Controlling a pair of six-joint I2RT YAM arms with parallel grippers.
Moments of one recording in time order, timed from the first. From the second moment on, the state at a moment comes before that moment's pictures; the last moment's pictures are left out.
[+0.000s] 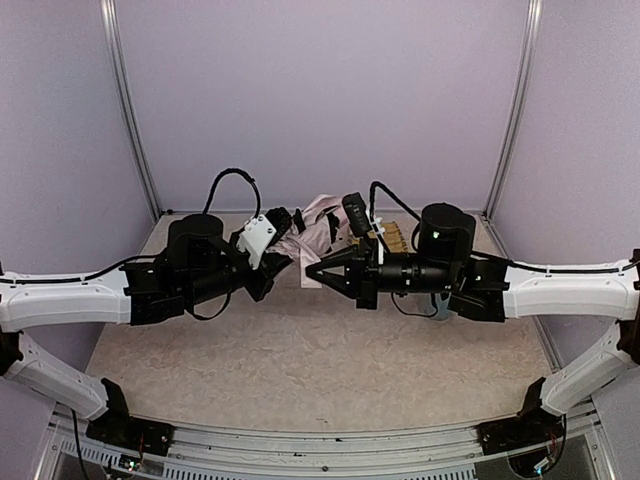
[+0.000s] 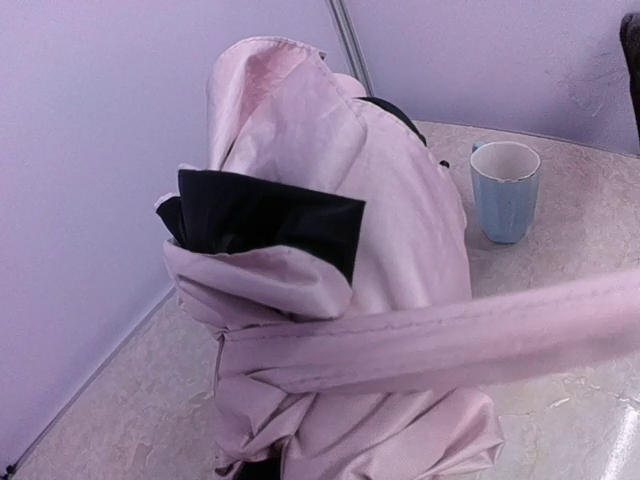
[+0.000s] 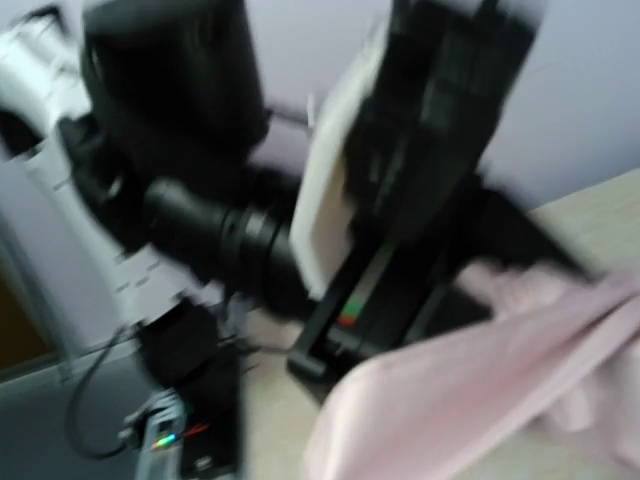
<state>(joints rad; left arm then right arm) -0.96 1.29 0.87 0.17 -0.20 0.28 1.03 1.40 0.93 0.43 -0.48 0.28</state>
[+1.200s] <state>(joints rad) -0.87 1.15 0.91 0.45 0.73 -0.43 1.14 1.25 1.09 0.10 -0.18 -0.52</state>
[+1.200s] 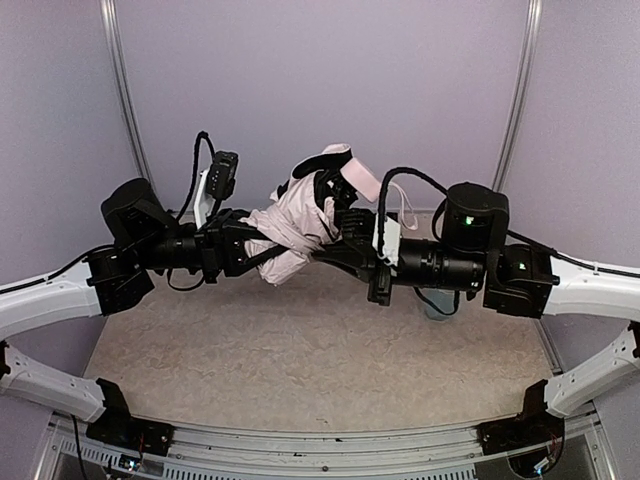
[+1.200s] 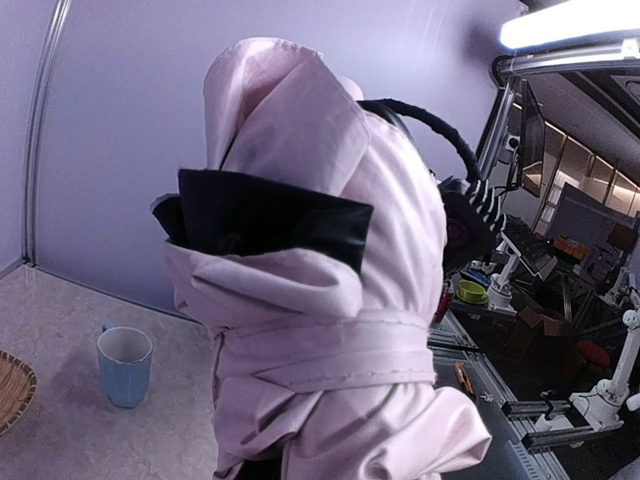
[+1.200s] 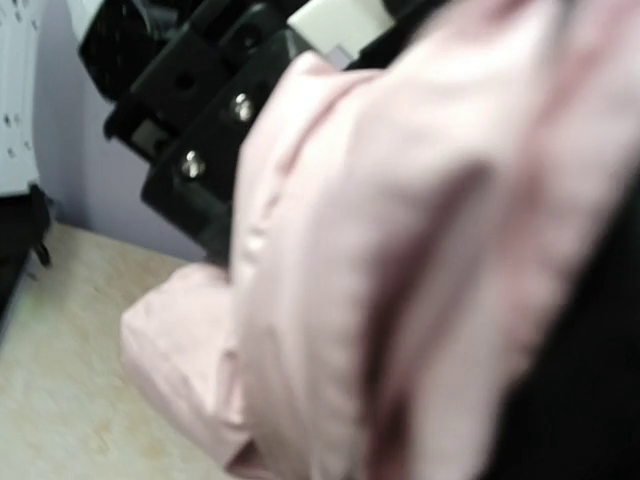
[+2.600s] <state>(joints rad) -1.09 1.18 0.90 0.55 0.56 -0.31 1.21 1.23 0.81 0.75 -0.04 -0.42</state>
